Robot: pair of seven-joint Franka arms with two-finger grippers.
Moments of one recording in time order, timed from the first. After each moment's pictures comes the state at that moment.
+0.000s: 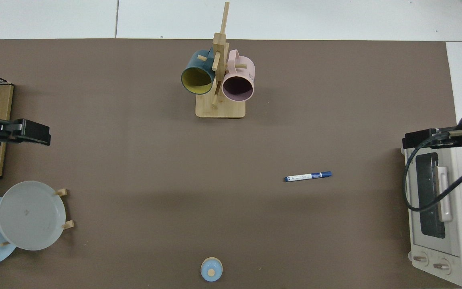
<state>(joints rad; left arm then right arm) -0.16 0.01 0.11 -1.53 0.01 1.53 -0.01 0.11 -0.09 -0.10 -1.72 0.00 1.67 0.01</state>
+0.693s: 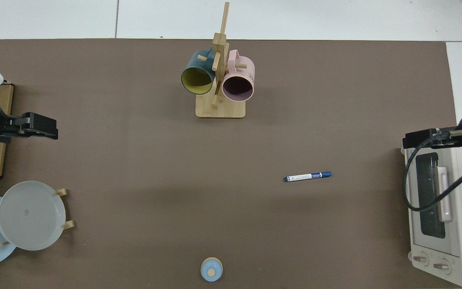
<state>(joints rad) -0.16 0.03 0.12 -1.55 -0.02 1.58 -0.07 0.11 -0.09 -0.10 -1.72 0.00 1.67 0.01</state>
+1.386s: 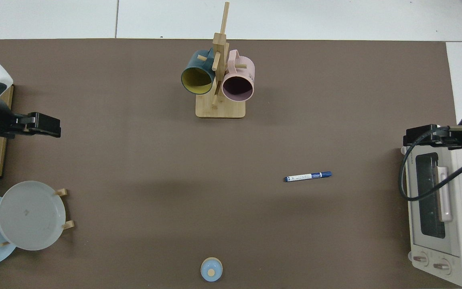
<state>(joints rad) -0.16 0.04 0.12 -1.58 -0.01 1.64 -0.01 0.11 -0.09 -0.10 -1.72 0.00 1.67 0.13</state>
